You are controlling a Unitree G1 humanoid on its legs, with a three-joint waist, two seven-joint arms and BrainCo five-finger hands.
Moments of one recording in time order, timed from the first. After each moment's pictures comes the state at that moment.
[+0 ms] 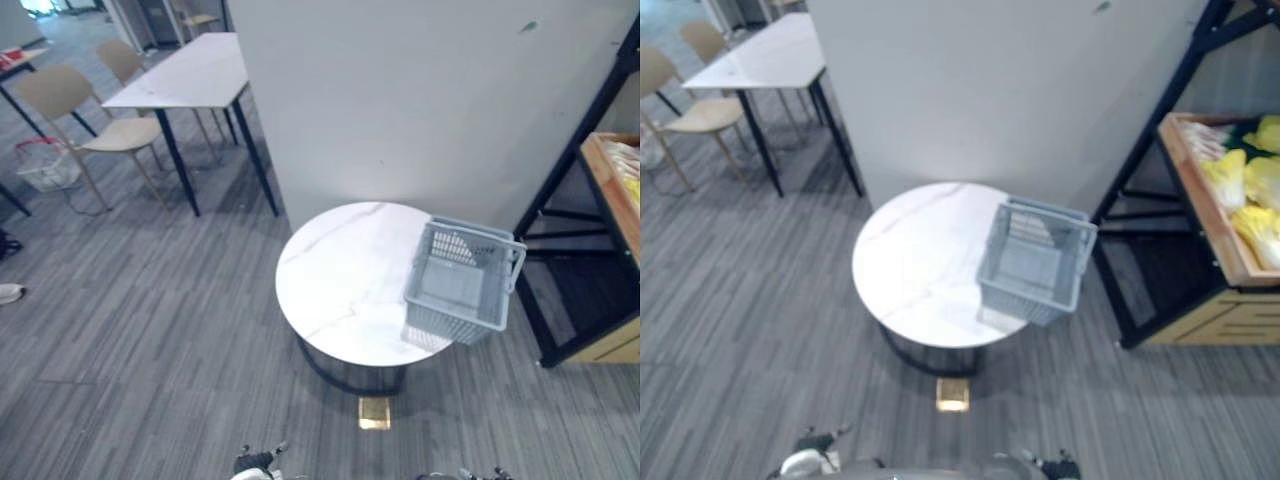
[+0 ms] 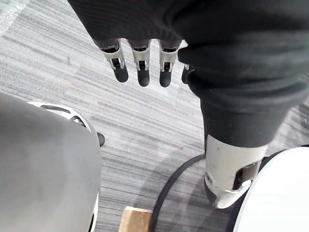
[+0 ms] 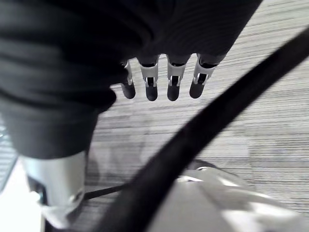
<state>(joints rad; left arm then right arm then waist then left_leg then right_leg) 0.00 0.02 0.29 1.15 0.06 -0.03 0.27 0.06 -0.11 -0.23 1.15 -0.19 -0.07 -0.17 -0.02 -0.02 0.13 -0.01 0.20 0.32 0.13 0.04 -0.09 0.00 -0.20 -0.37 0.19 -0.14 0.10</state>
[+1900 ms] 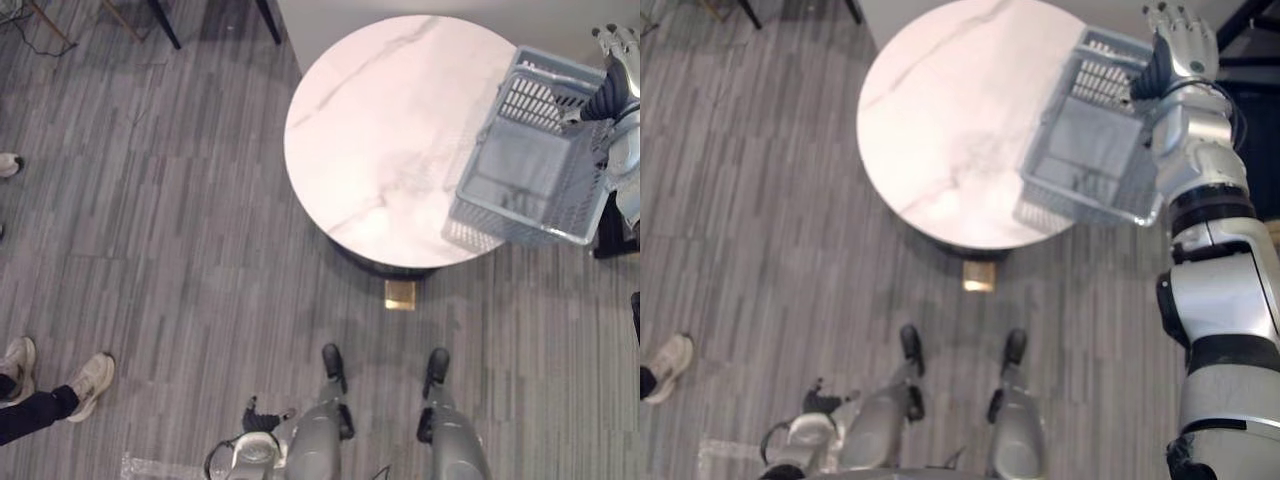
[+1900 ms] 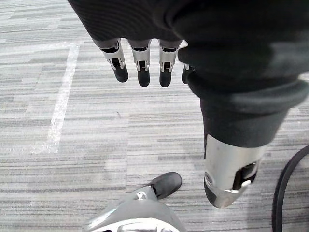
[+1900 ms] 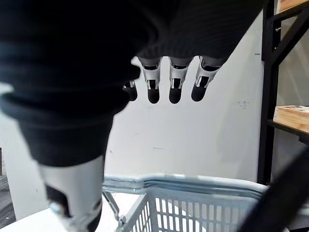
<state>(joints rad) -0.07 0.10 0.08 1.07 0.12 -0.06 0.35 -1.26 -0.81 0.38 1.04 -0.67 -0.05 -0.27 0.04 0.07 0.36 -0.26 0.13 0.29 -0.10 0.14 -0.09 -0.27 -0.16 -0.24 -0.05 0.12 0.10</state>
